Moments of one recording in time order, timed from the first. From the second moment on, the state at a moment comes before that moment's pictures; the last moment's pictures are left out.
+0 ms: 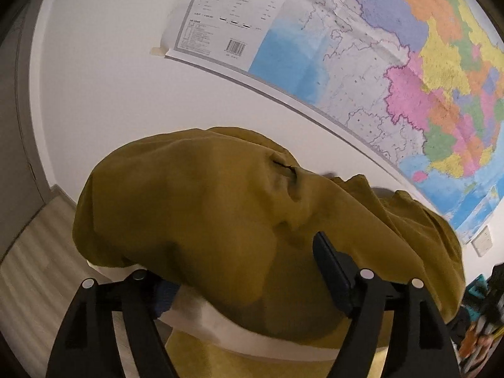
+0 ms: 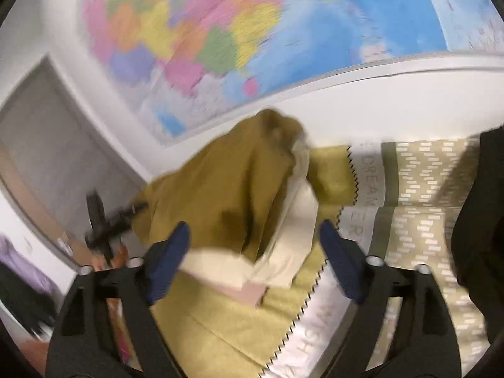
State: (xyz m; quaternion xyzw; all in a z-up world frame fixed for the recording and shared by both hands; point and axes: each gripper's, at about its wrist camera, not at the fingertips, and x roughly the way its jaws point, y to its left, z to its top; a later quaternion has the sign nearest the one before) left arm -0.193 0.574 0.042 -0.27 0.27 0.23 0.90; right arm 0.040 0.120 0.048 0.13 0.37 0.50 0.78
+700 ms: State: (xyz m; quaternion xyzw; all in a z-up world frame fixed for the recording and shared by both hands) left arm -0.200 0.549 0.044 -0.20 0.28 0.33 0.88; right arm 0.016 0.175 0.017 0.02 0.41 0.51 0.75
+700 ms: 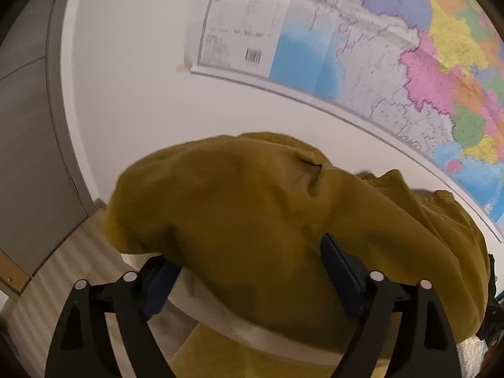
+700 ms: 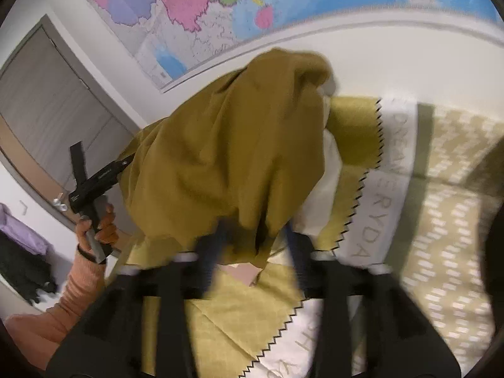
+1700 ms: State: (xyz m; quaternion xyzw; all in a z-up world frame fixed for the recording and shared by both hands) left arm -0.162 0.510 0.048 -0.11 0.30 0.33 0.89; right arm 0.018 0.252 0.028 -0.03 0.36 0.50 0.79
